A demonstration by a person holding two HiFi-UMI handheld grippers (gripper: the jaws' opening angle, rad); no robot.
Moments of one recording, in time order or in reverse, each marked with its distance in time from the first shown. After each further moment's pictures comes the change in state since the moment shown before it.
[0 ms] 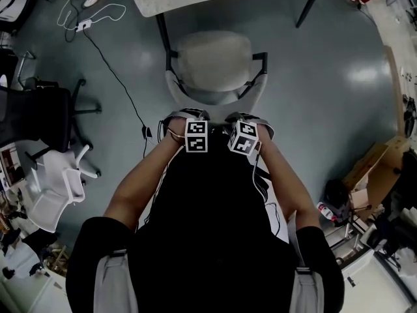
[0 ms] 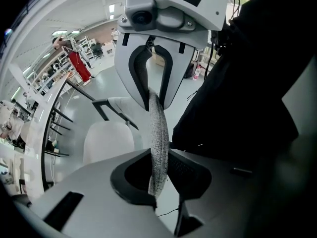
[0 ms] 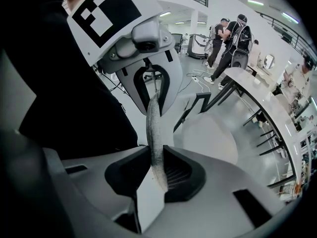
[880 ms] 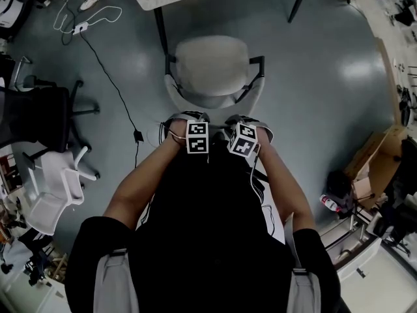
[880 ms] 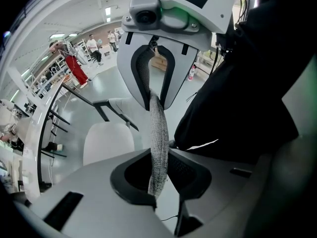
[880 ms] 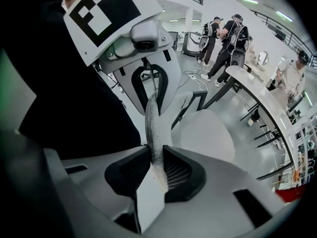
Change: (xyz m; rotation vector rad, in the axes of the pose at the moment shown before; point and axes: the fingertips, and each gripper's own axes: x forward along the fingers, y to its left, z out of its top) left arm -0.003 -0.079 0.003 0.023 -0.019 -0.015; right arm -0.001 0.079 -0.003 0.057 0.023 -0.046
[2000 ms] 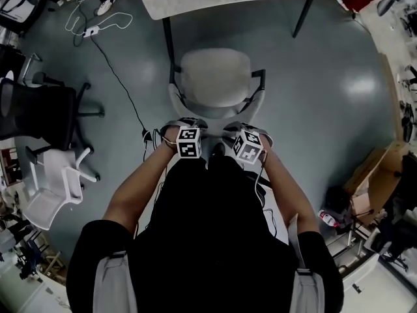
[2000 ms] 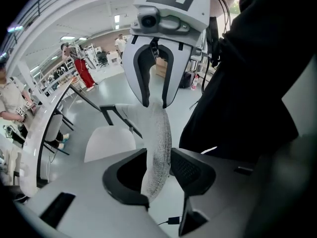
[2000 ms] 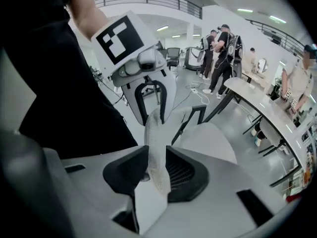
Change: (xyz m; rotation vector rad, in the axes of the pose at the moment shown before) left arm -0.015 0.003 -0.001 -0.058 -0.089 0.026; right arm -0.028 -0.004 0.017 -0.020 -0.176 0.044
